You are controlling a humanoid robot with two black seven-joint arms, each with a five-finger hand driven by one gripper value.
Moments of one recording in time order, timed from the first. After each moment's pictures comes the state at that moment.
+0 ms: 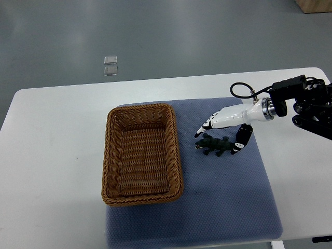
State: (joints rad) left arm 0.01 0.00 -0.05 -0.17 0.06 0.11 0.00; right arm 1.11 -0.53 0.00 1.01 -1.64 0.25 0.61
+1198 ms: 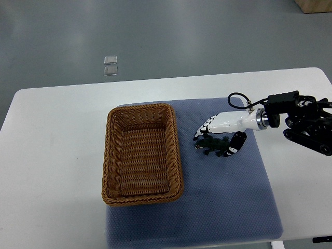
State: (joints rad) left arm 0.01 0.00 -0.05 -0.17 0.06 0.11 0.00; right arm 1.03 -0.44 -0.01 0.86 -1.66 0.09 0.61
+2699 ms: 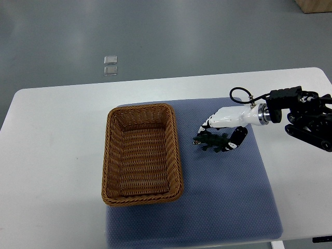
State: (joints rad) left arm 0.01 0.00 -0.05 -0.17 0.06 0.11 0.00; right arm 1.05 -0.45 0.00 0.86 -1.65 0.10 0.61
